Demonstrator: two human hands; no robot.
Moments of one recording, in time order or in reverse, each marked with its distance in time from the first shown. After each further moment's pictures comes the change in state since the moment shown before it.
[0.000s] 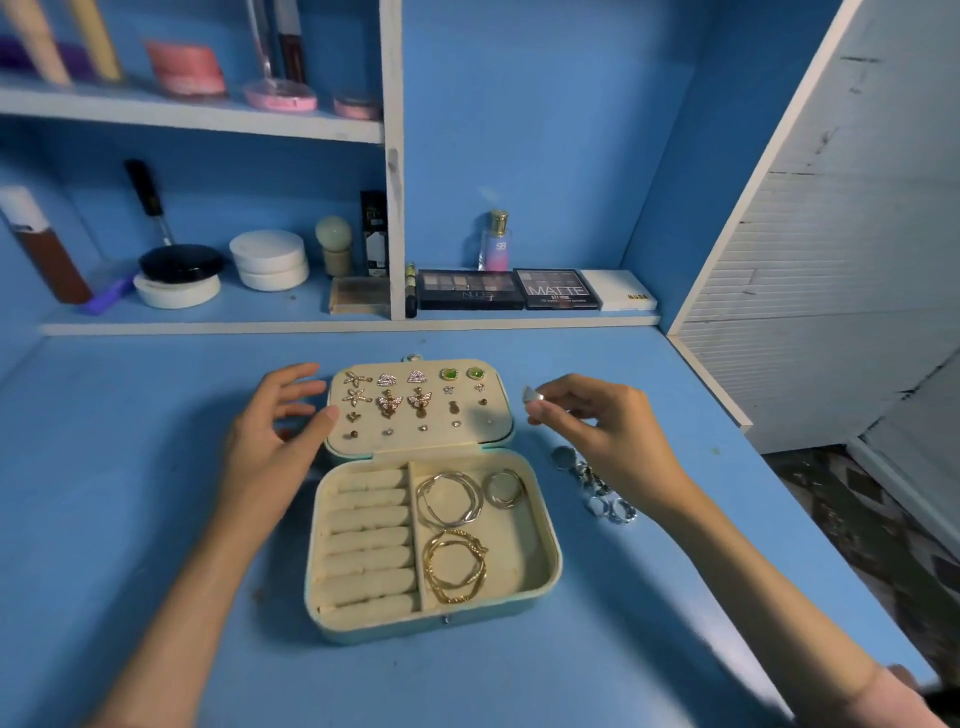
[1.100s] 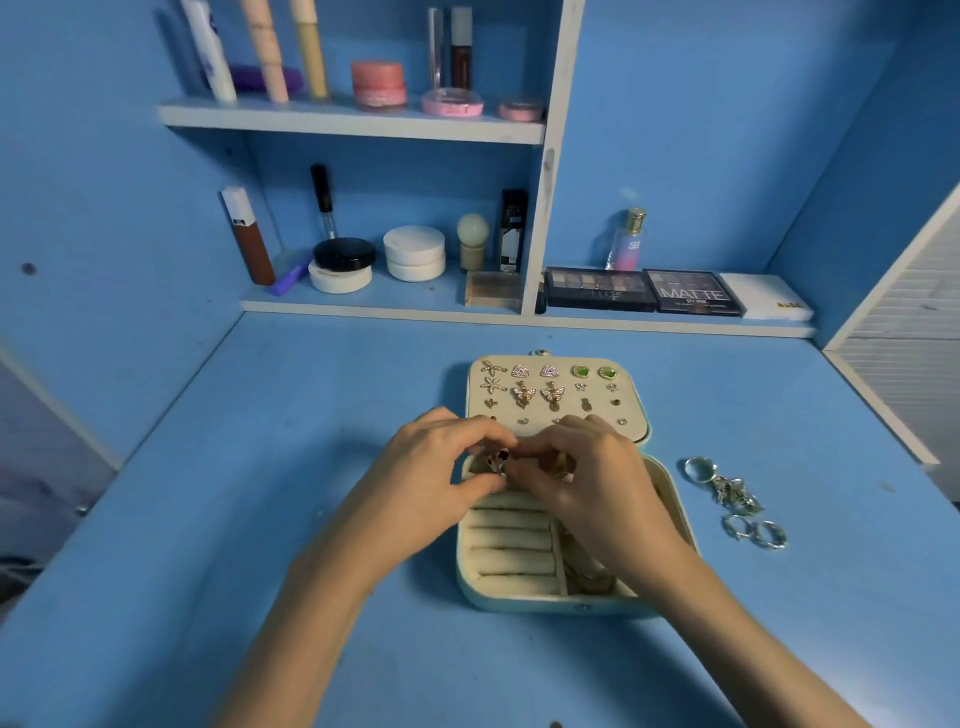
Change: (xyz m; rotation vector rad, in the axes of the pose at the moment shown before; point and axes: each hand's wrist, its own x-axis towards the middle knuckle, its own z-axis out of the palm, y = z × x) left_hand -0.041 0.051 -0.026 0.491 -0.357 0.203; right_hand -0.022 -0.059 0.094 -0.221 -0.106 -0.172
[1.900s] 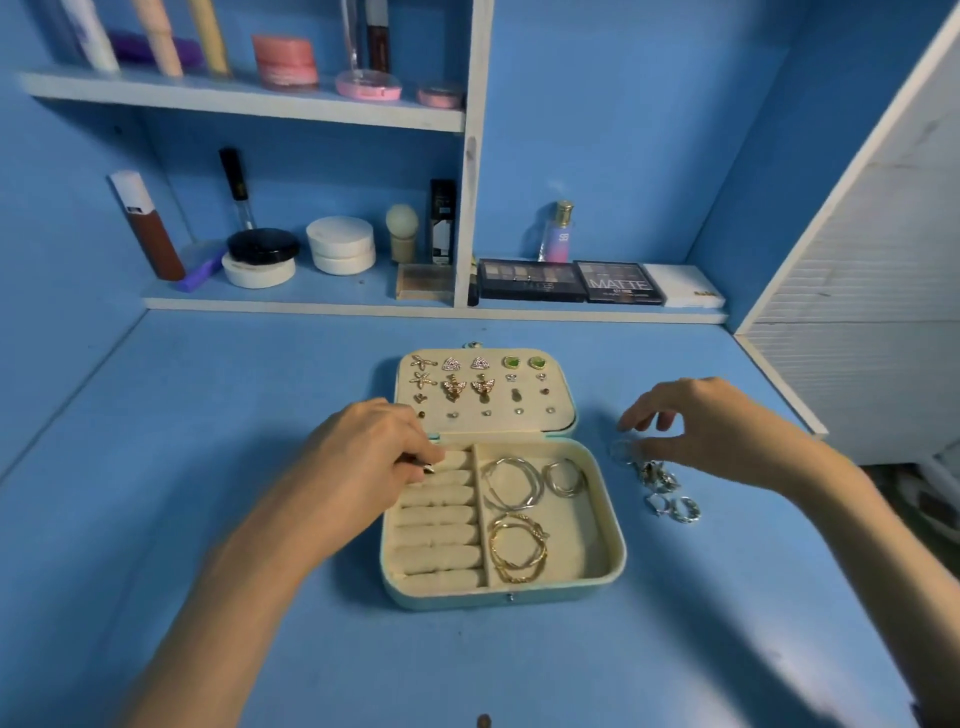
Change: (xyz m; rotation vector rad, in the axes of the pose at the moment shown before) left_hand 0.021 0.008 -0.004 0.317 -0.223 0.000; right_hand 0.008 0.077 -0.119 -0.415 -0.371 0.229
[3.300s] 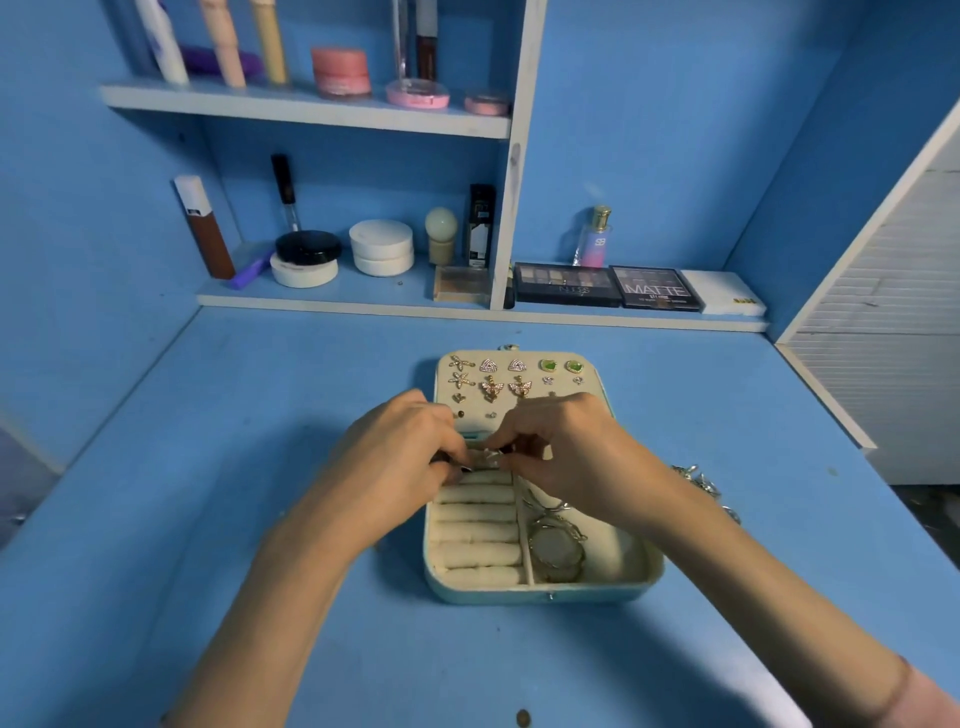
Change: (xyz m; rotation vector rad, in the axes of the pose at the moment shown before) left_hand -0.005 -0.002 -0.004 0.047 -0.010 -0.010; right_hand 0.020 -0.105 0.048 0.282 0.172 -0.527
